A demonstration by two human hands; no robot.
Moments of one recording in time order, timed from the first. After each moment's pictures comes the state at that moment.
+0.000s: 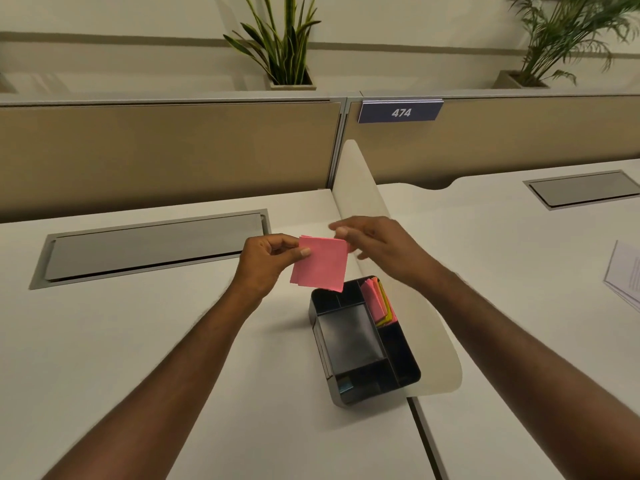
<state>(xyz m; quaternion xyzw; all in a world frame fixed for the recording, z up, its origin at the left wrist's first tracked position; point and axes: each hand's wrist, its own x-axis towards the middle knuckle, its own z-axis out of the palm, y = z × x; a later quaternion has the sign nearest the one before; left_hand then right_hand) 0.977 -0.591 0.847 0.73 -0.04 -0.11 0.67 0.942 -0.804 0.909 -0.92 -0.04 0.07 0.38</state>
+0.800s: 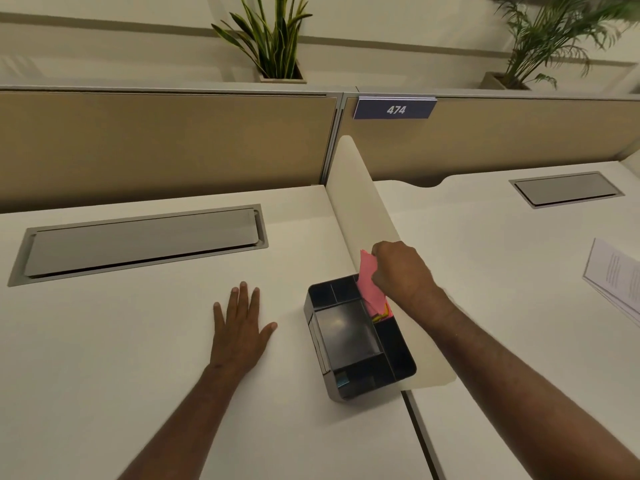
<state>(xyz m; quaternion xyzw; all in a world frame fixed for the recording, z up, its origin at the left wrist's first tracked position) 0.921 -0.536 0.674 0.98 -0.12 -0.11 0.10 0.921 -0.812 0.871 -0.99 0.11 0.10 0.03</state>
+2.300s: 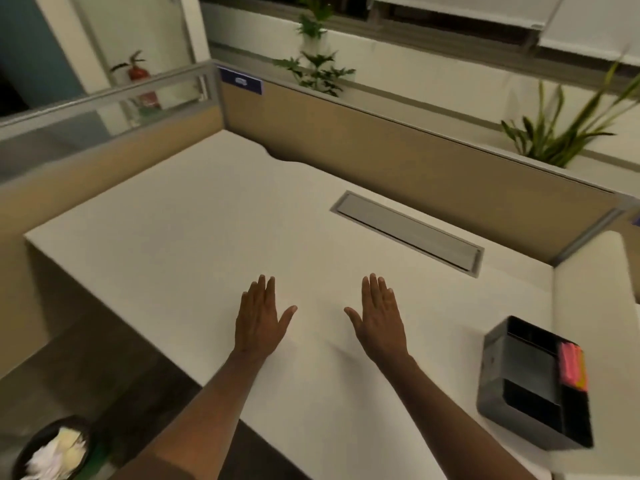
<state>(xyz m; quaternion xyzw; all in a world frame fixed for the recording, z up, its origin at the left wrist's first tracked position) 0.633 -0.290 0.765 0.95 0.28 0.07 0.14 0.764 -0.499 0.777 -0.95 -0.31 0.03 0.09</state>
